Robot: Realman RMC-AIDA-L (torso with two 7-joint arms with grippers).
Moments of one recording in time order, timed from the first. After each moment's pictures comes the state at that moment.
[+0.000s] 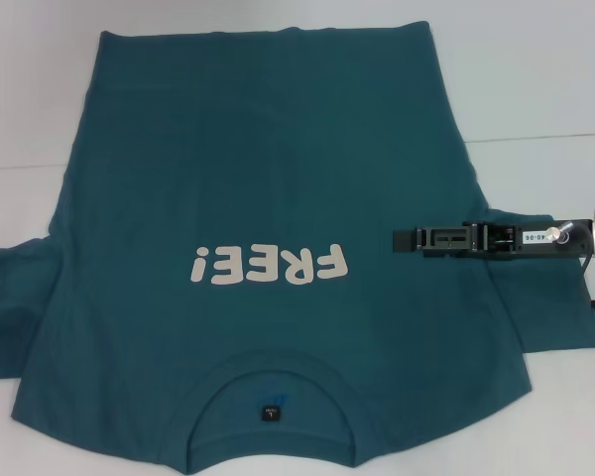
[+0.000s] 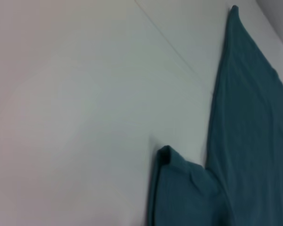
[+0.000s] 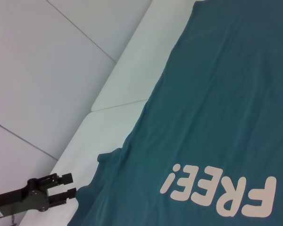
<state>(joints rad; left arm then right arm) -0.55 -1.92 0.37 0.55 2.35 1.09 -2.51 0.64 1.99 -0.70 -0.64 -2.07 -1.42 2.17</state>
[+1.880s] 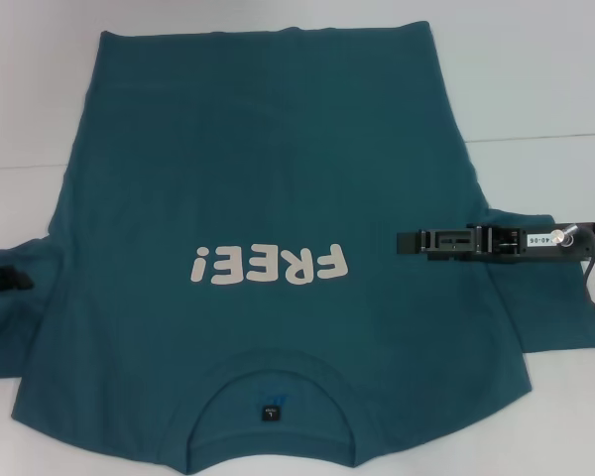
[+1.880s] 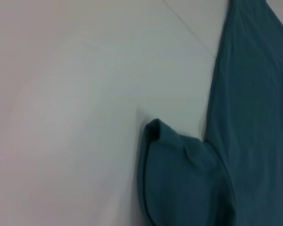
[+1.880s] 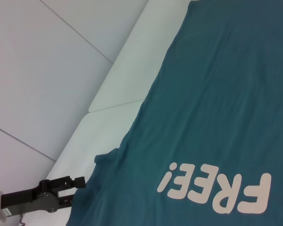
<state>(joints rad) -0.61 -1.92 0.44 0.49 2.39 1.05 -2.57 0.63 1.99 -0.70 -0.64 -2.07 -1.42 2.18</state>
